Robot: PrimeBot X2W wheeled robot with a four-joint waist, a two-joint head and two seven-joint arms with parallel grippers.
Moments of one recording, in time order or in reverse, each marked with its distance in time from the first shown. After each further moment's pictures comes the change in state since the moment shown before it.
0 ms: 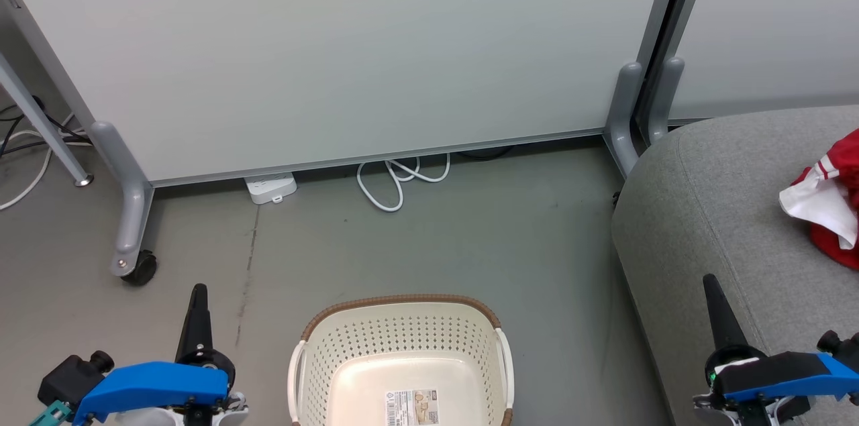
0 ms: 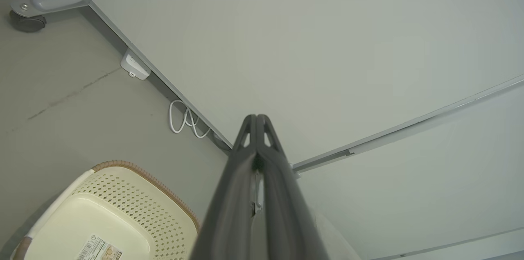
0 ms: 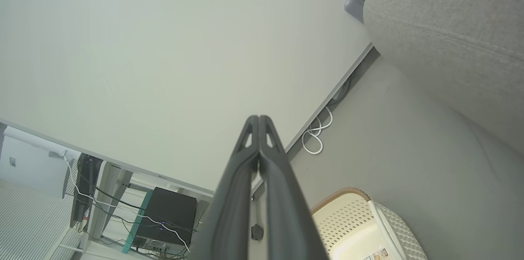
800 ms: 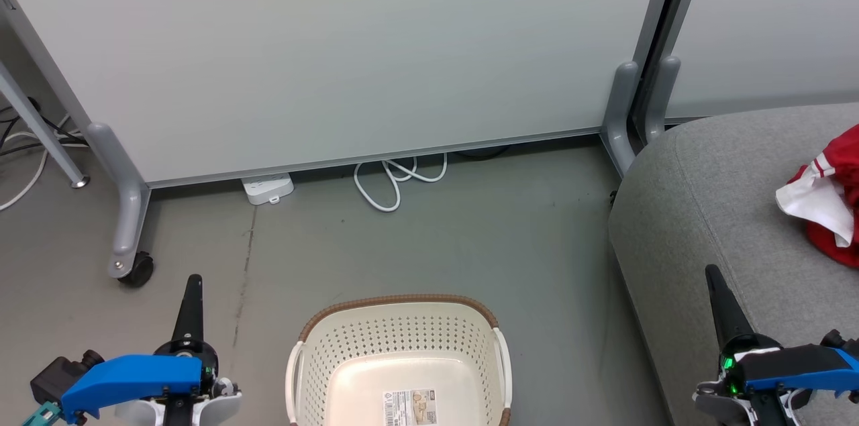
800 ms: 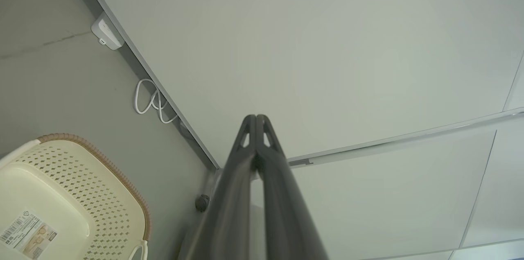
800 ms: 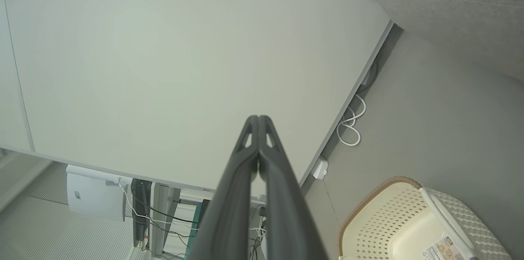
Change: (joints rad) left arm -0.023 0.000 0.028 0.000 -0.233 -0.009 0.060; right arm -0.017 0.006 -0.018 -0.013 0.228 0.000 0.057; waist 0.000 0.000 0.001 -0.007
